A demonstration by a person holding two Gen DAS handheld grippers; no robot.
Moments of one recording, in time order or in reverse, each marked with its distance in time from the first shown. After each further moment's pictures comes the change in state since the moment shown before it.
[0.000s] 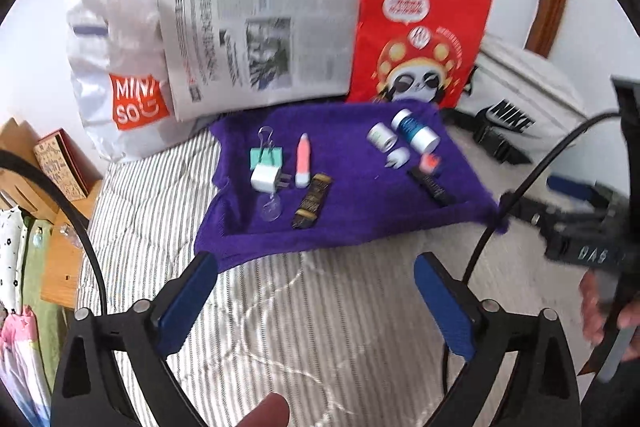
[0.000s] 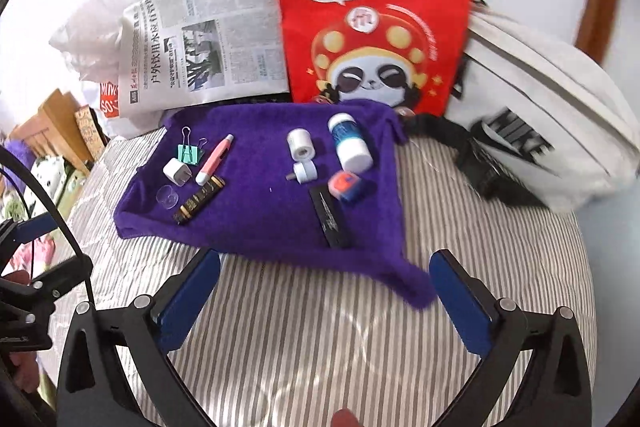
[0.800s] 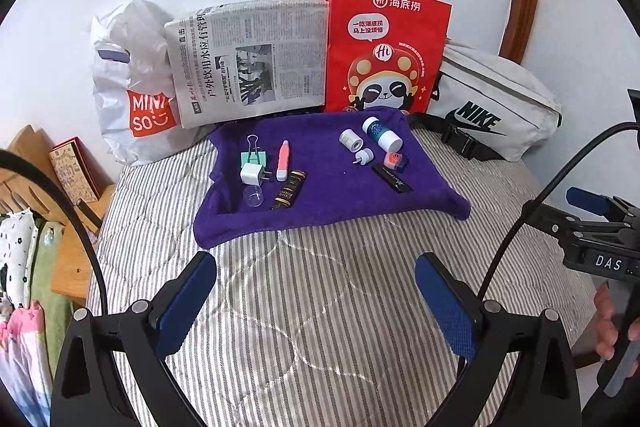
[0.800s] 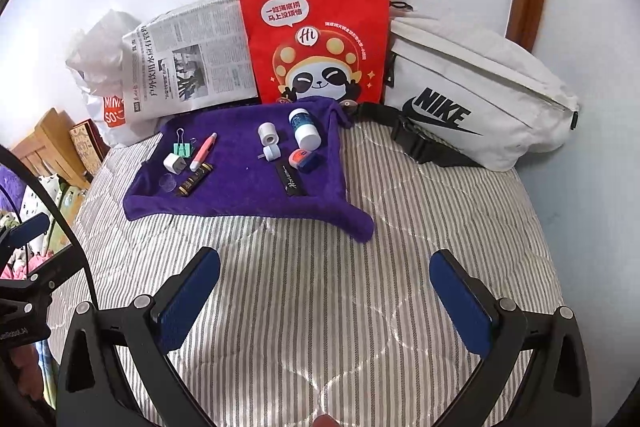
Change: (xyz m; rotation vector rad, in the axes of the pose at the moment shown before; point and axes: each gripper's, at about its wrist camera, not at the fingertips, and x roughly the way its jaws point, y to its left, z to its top) left arm -0.062 -0.036 -0.033 0.015 -0.043 0.015; right arm -0.084 -0.026 -0.045 0.046 -0.036 -0.065
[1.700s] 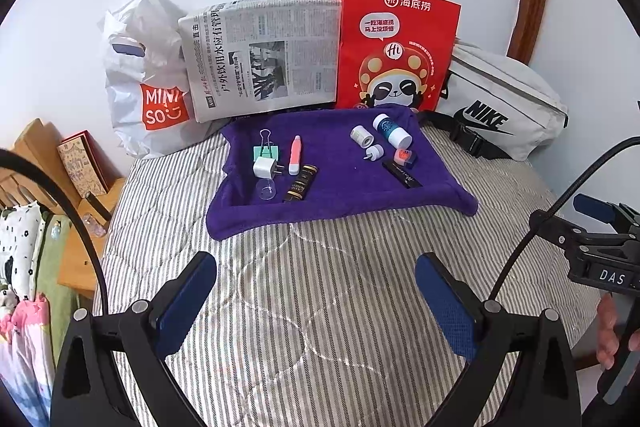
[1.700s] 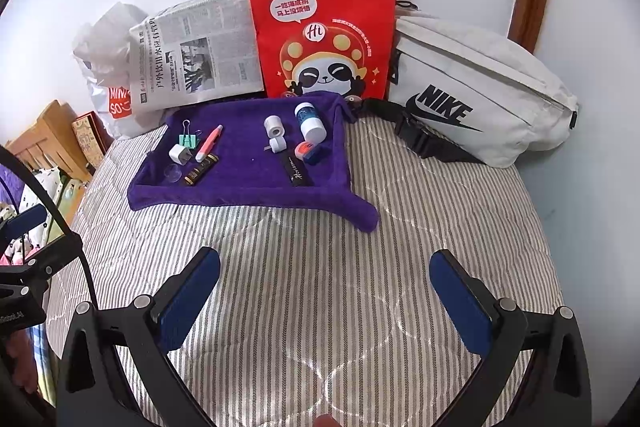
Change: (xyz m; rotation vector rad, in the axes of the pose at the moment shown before) left arm -0.006 0.005 -0.004 -0.018 0.013 0.033; right arm -0.006 0.009 -0.008 -0.013 0.006 0.003
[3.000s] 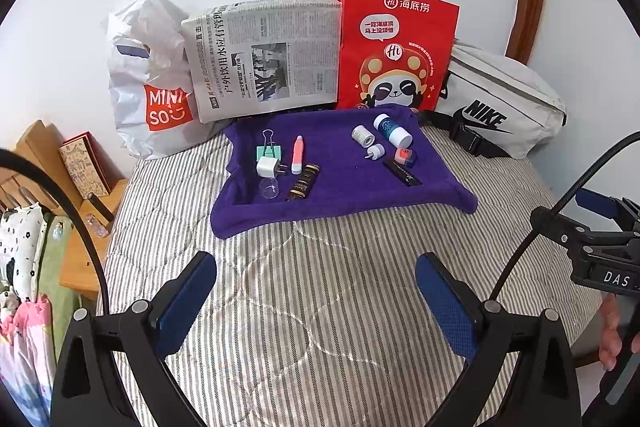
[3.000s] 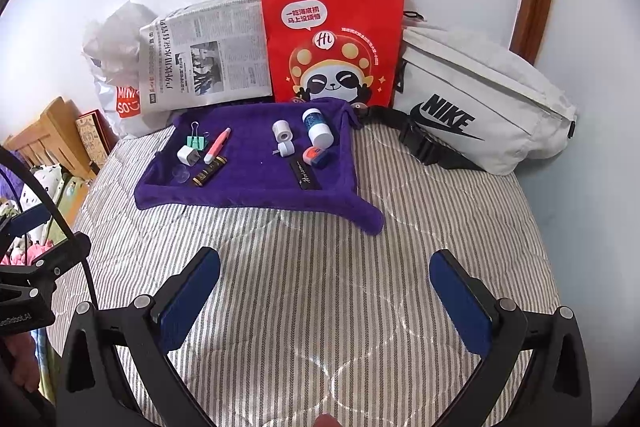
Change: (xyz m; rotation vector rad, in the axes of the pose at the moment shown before) left arm -0.005 0.001 -0.005 0.003 -0.007 0.001; right arm -0.012 0.010 0.000 -0.024 -0.017 -0.003
